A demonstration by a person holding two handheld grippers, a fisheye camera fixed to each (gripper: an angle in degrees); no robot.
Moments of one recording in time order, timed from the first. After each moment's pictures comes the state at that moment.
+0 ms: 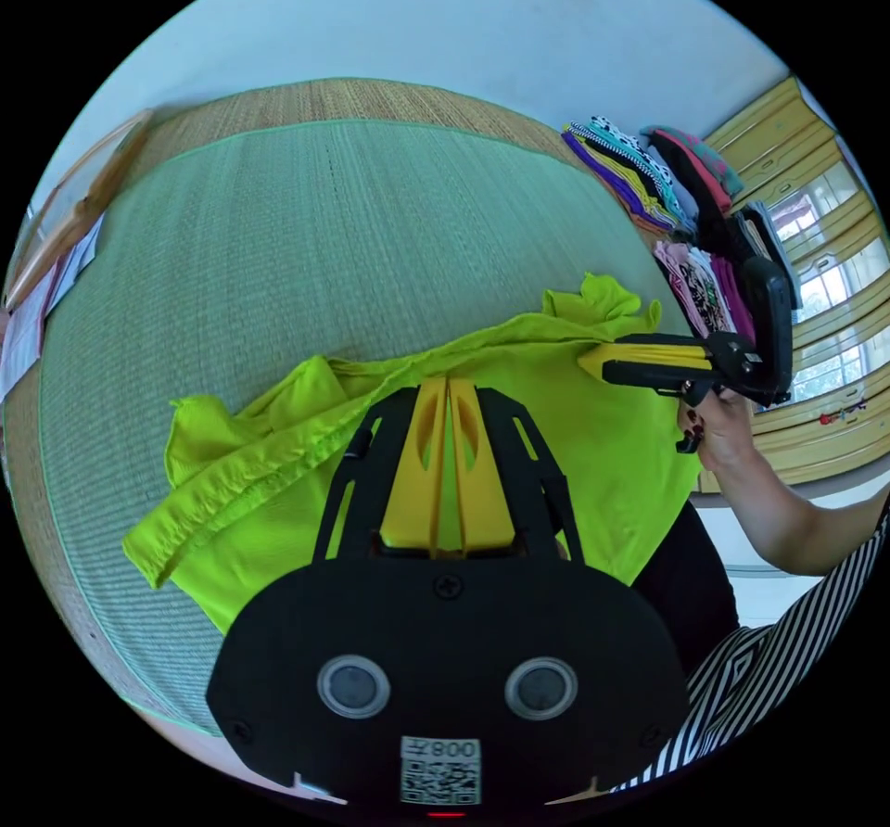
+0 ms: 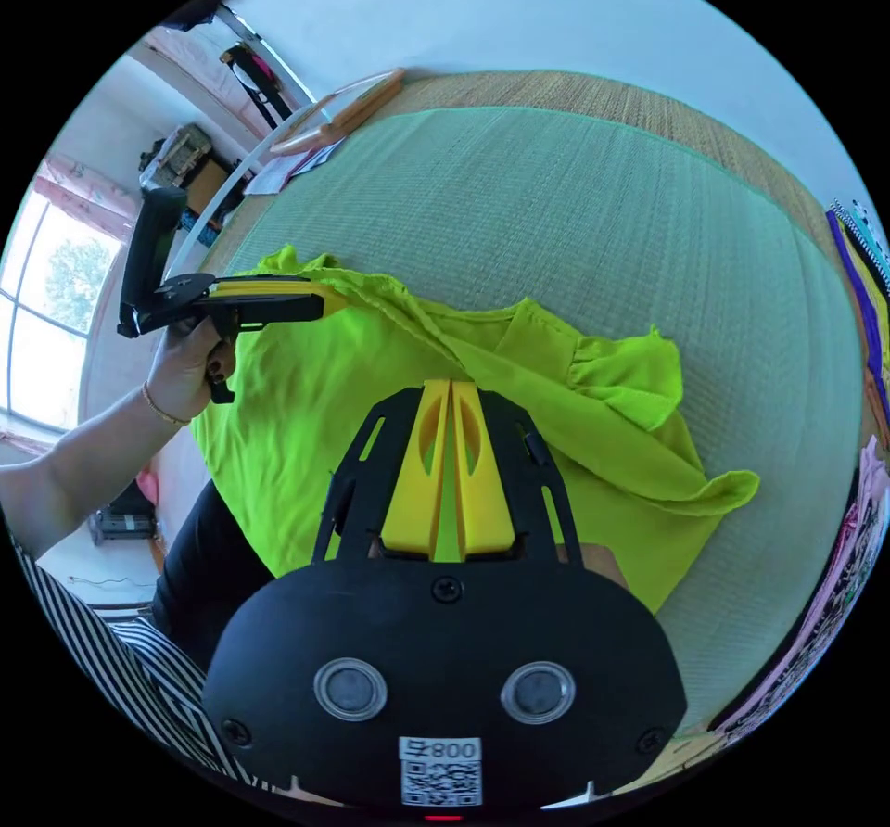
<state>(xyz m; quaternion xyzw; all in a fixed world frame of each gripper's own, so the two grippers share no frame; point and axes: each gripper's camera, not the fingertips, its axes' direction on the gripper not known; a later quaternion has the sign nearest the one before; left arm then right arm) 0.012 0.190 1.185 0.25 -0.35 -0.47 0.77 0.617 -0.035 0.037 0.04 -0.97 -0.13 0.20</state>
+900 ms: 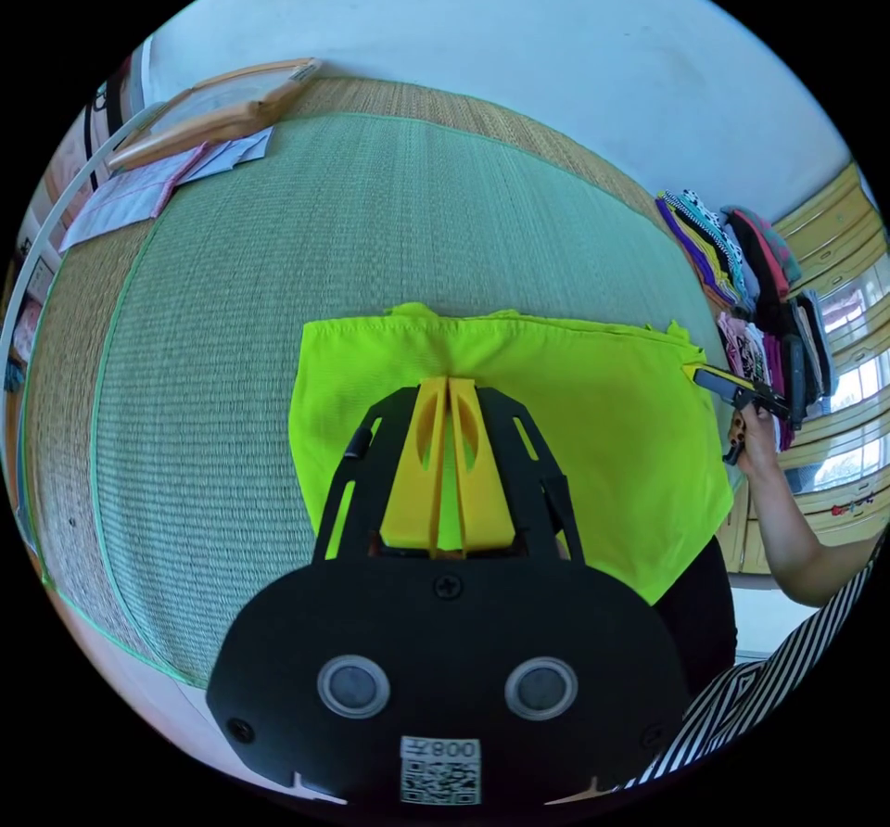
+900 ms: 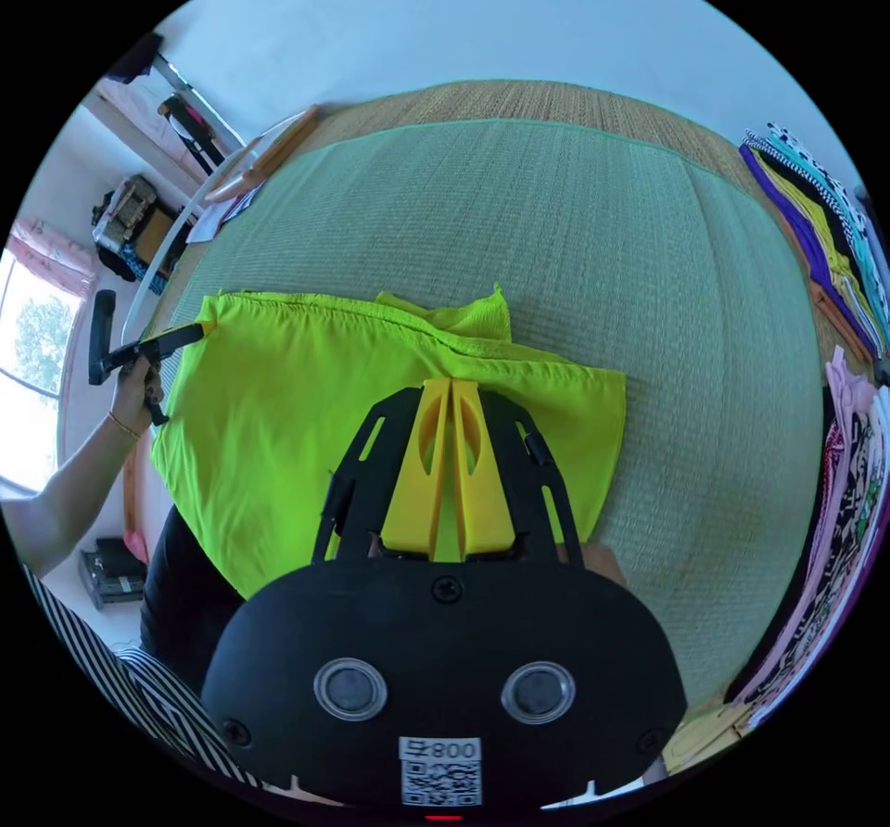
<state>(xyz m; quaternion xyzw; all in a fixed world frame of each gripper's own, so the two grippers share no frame) 0.072 0.301 1.228 0.29 -0.39 -0.56 0.67 0.603 -0.023 0.145 -0.02 -0.96 -0.08 0.26</state>
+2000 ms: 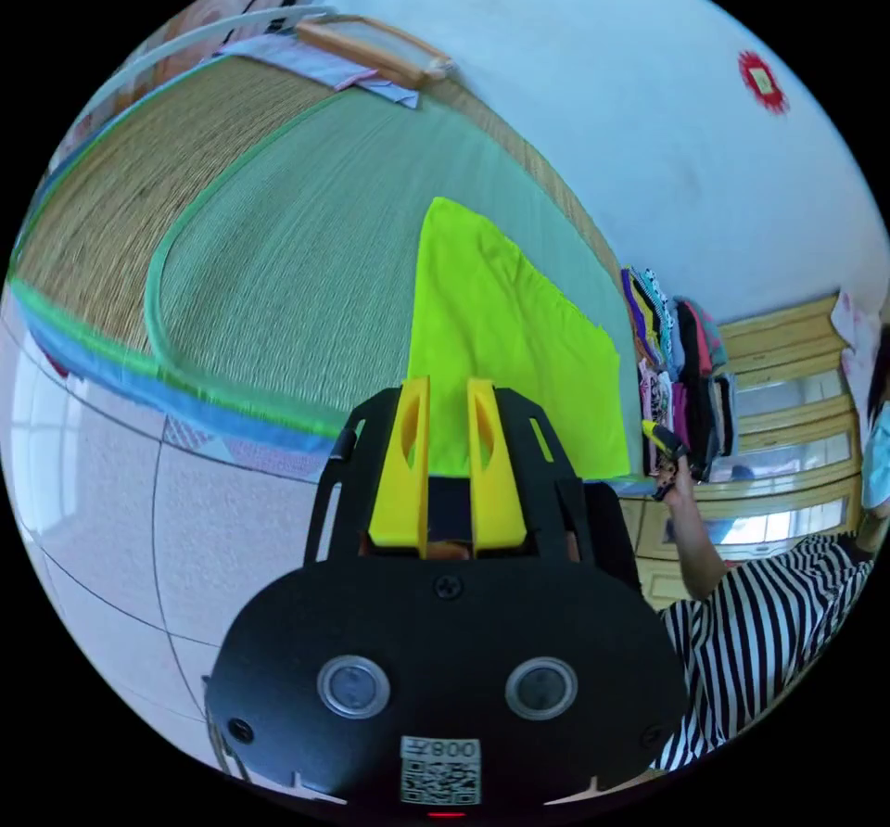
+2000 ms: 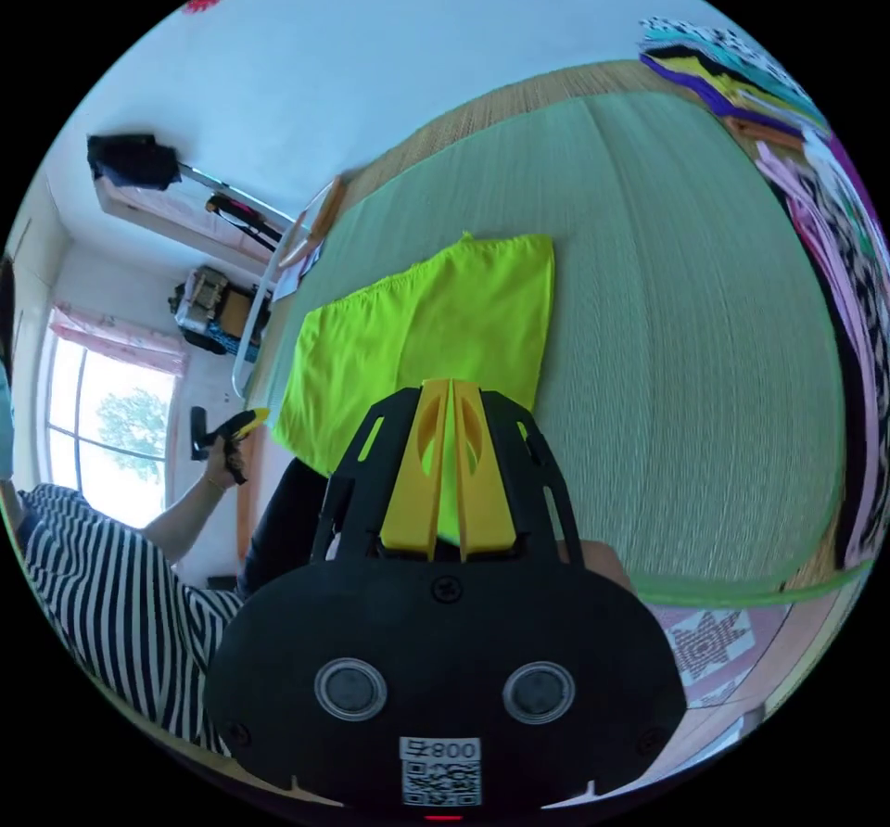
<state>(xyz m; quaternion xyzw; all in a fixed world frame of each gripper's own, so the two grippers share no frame) 0.249 0.462 1.359 0.44 -0.26 -0.60 0.61 0.497 0.251 0.323 -0.13 -0.99 -0.01 0.10</state>
